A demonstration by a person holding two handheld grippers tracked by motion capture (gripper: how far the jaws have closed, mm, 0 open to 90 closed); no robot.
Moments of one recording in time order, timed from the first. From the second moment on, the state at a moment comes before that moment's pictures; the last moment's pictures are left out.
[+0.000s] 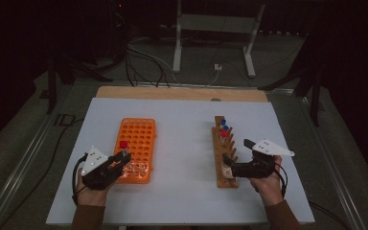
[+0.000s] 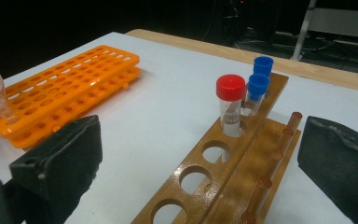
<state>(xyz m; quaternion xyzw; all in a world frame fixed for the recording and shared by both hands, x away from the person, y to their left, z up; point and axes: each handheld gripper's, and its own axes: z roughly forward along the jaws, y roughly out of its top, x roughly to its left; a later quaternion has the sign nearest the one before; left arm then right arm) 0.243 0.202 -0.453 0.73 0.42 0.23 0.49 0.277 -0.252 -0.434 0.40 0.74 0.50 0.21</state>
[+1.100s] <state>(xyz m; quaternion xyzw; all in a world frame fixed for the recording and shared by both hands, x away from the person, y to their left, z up) 0.236 0.200 -0.485 0.80 0.42 0.19 0.39 0.275 -0.251 -0.437 0.39 0.74 0.51 0.21</state>
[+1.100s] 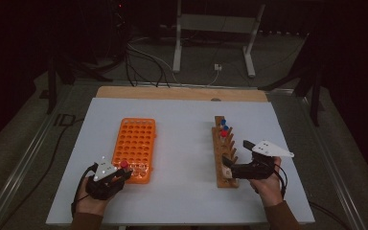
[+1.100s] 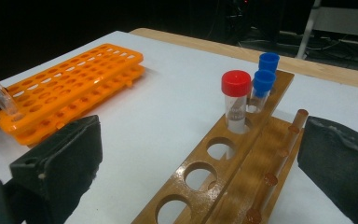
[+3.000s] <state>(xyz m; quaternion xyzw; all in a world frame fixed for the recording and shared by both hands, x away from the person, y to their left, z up) 0.255 0.198 -0.439 0.70 0.42 0.21 0.53 0.339 -0.226 -0.455 0.41 0.77 0.42 0.23</state>
